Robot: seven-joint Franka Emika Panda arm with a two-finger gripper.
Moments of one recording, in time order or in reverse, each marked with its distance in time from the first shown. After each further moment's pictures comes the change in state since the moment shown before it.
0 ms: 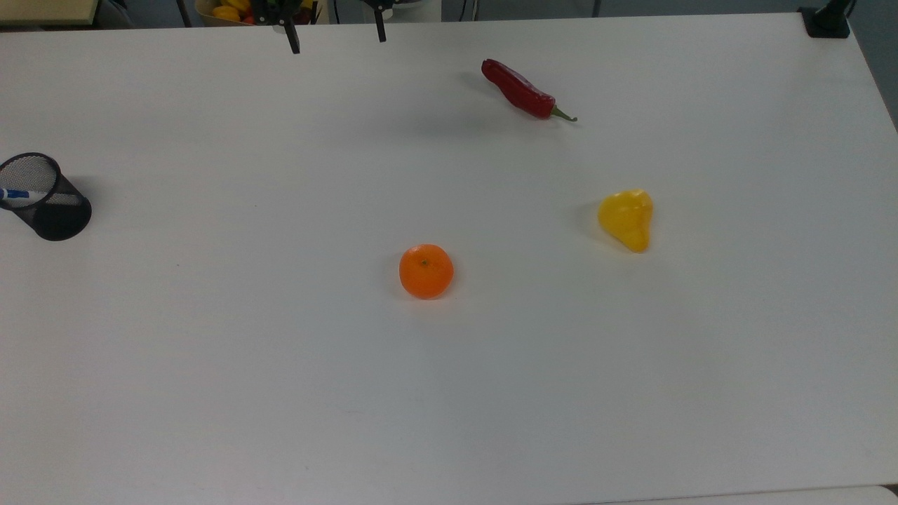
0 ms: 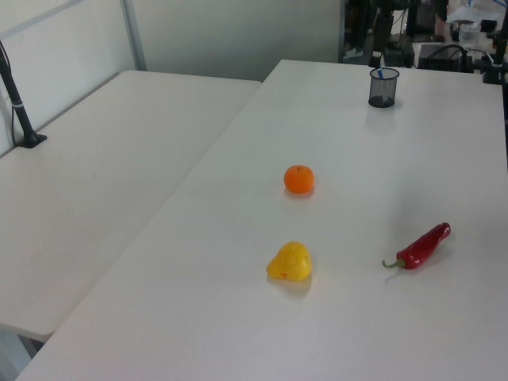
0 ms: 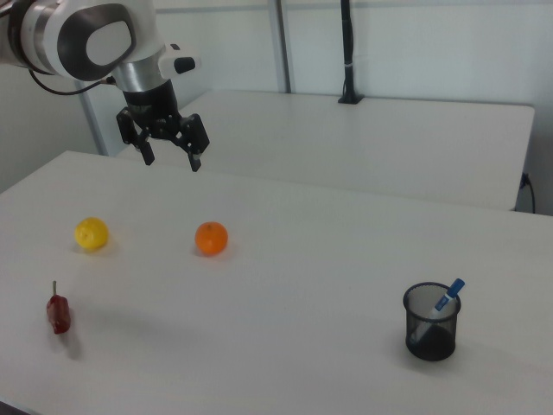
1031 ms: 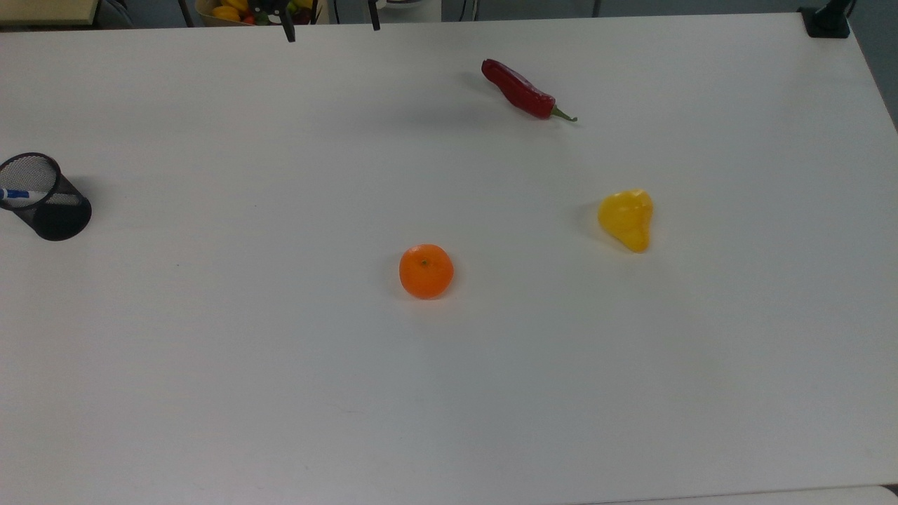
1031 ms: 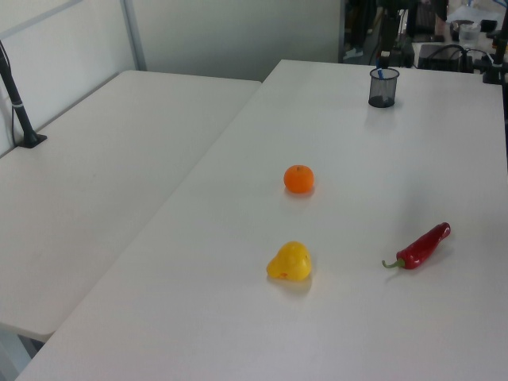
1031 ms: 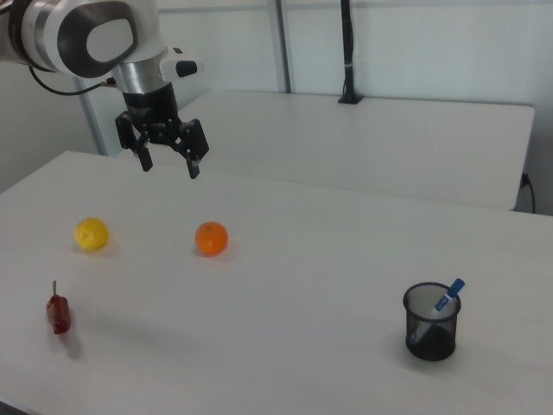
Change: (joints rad) arm -0.003 -0.005 -0.014 0.008 -0.009 -0.075 0.000
